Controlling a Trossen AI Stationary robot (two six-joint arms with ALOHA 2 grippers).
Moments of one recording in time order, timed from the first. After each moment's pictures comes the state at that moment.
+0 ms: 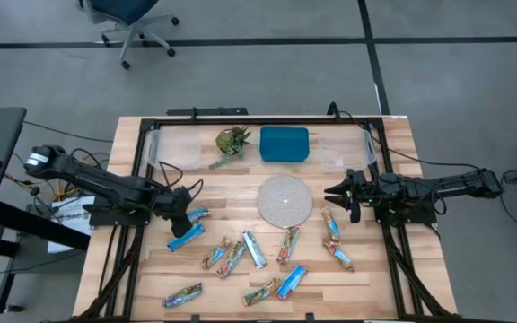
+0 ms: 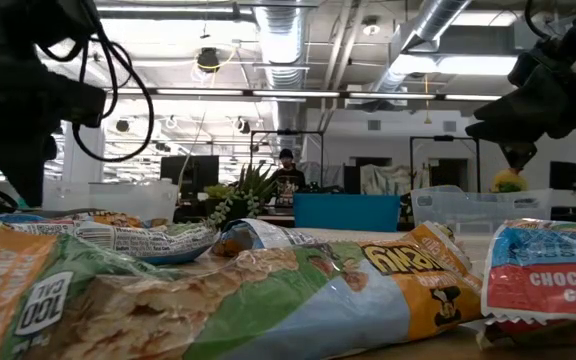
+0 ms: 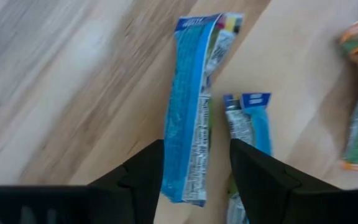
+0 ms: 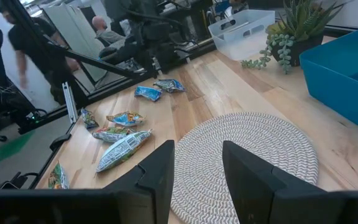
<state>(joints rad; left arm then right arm) -0.24 0.98 0.47 -0.69 -0.04 -0.88 0.09 0.23 0.01 0.03 0.10 0.37</state>
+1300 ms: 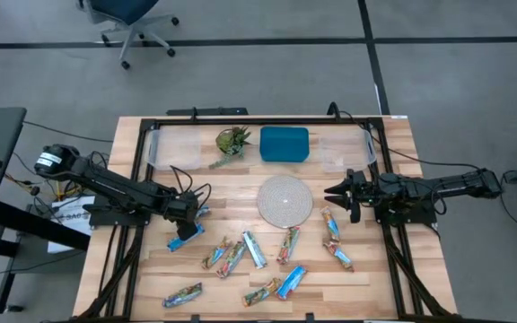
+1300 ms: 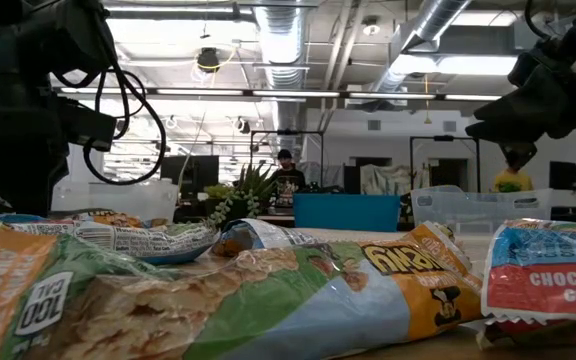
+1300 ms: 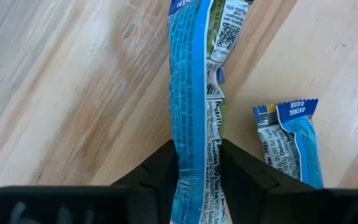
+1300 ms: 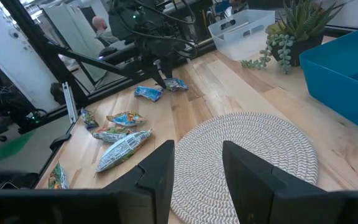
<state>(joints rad) -0.24 1.18 0.47 -0.58 -0.08 -0.81 0.09 0.23 0.01 0.03 0.10 0.37</state>
